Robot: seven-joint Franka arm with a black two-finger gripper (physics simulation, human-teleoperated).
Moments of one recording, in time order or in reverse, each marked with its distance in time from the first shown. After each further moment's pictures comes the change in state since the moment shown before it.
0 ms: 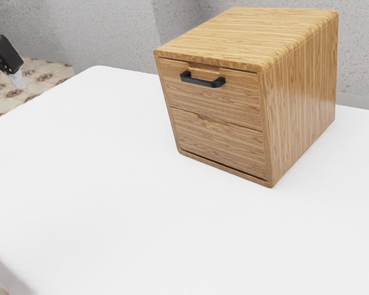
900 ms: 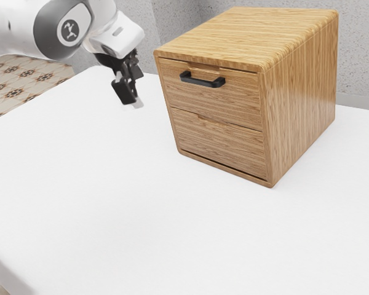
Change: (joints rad) arm -0.072 0.193 -0.261 -0.147 0.091 0.496 0.763
